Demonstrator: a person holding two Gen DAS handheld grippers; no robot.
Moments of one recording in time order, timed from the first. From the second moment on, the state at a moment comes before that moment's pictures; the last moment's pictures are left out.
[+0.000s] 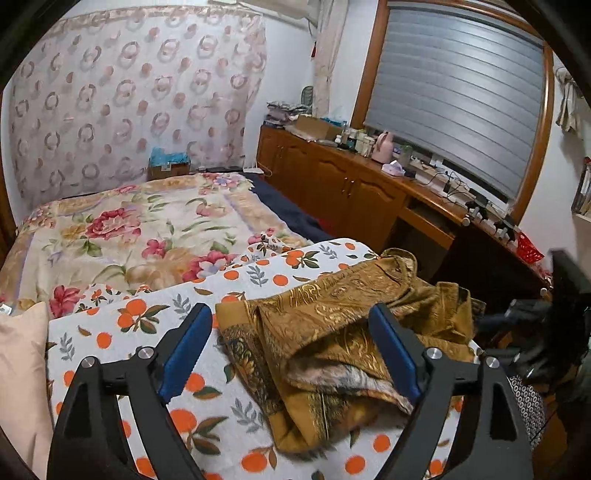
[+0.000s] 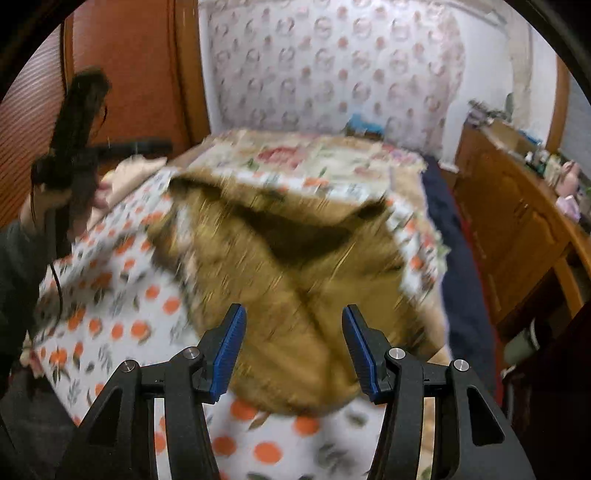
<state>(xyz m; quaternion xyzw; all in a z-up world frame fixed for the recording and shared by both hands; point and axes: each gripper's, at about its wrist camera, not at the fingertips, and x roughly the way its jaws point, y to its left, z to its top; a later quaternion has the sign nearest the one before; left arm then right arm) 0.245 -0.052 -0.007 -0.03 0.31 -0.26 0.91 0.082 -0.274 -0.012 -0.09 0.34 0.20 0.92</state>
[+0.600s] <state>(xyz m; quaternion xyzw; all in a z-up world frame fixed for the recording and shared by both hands) 0.223 -0.033 -0.017 -0.02 0.31 -0.24 0.92 0.079 -0.241 -0.064 -0.15 0.38 0.20 0.89</state>
